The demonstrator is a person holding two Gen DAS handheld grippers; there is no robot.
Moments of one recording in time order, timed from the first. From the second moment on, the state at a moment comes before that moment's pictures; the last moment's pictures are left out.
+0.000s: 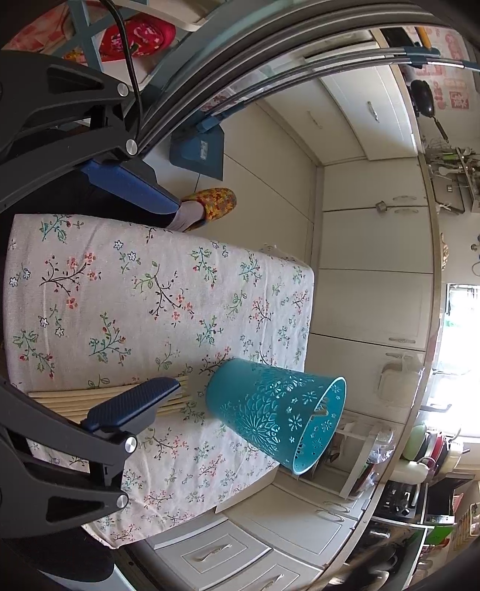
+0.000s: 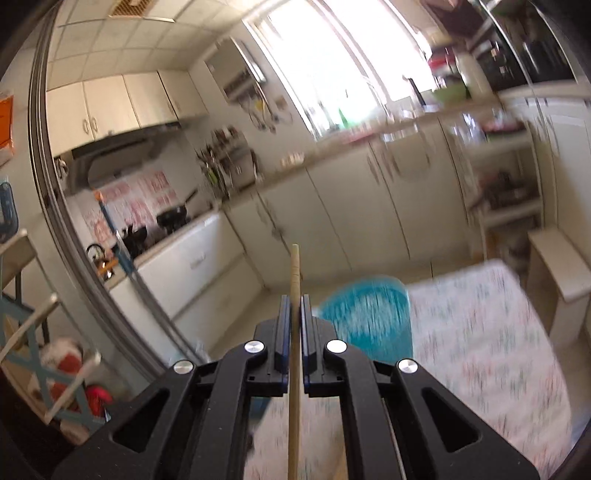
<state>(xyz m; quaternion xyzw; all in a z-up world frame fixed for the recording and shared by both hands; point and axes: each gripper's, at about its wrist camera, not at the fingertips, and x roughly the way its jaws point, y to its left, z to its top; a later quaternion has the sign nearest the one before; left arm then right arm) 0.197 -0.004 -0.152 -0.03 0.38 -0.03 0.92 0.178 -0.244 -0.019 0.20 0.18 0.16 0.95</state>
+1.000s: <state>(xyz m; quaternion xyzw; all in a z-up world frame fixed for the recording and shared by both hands) 0.243 0.000 -0.205 -0.03 0.44 0.00 0.90 0.321 -0.236 -0.077 0.18 0.23 0.05 0.95</state>
